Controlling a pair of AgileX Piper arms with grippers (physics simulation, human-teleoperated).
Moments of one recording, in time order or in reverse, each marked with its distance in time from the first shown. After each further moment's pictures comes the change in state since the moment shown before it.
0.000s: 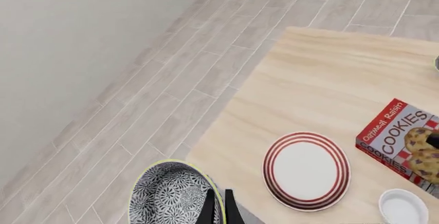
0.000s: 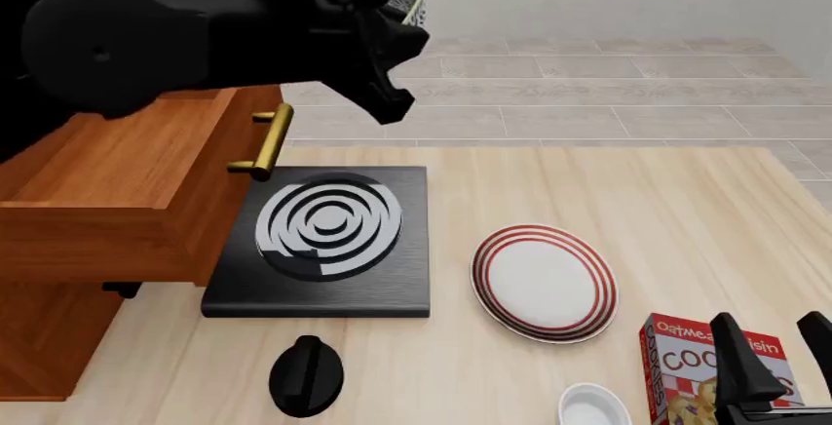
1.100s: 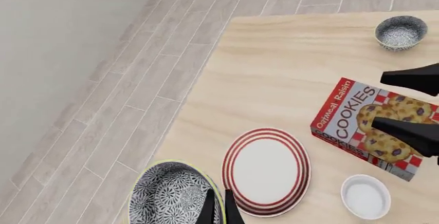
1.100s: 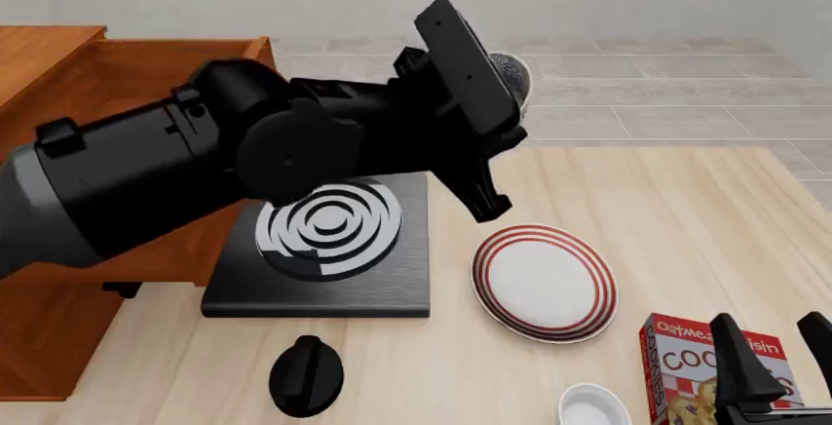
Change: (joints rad) left arm -0.164 0.141 0.075 -0.130 0.049; right arm 0.003 -0.007 0.001 0.003 -0.005
